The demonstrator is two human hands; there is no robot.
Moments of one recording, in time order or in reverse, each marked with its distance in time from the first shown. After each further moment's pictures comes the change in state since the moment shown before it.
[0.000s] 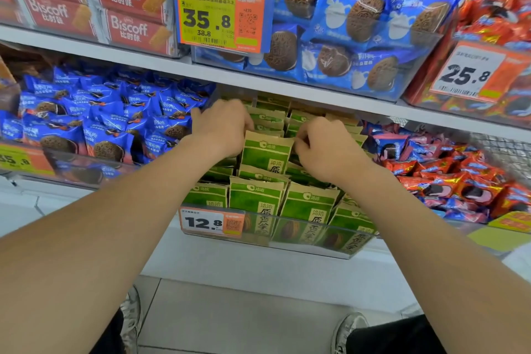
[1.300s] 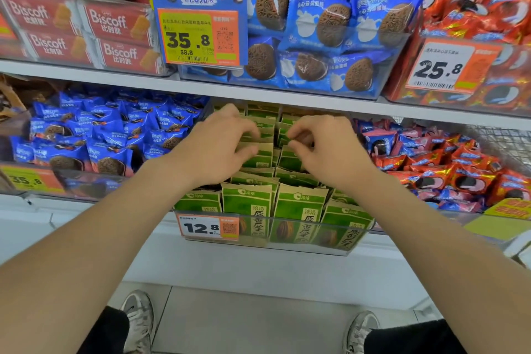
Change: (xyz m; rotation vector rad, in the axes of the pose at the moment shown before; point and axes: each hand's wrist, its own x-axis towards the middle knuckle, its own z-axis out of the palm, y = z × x) left_hand -0.045 0.002 -0.024 -0.081 -0.054 0.351; right_hand -0.021 0.013 -0.016 0.162 0.182 -0.134
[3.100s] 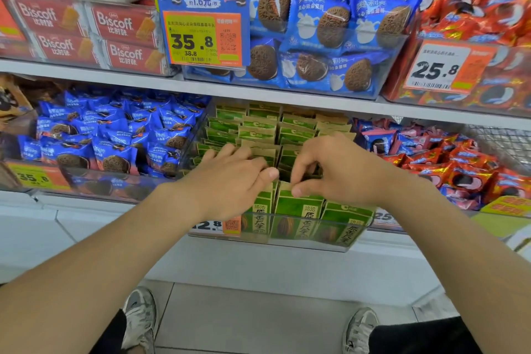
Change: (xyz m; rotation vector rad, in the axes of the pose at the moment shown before) left_hand -0.035 0.028 0.018 0.185 -0.307 -0.036; right_hand -0.025 0.000 -0.029 0.049 -0.454 -0.136
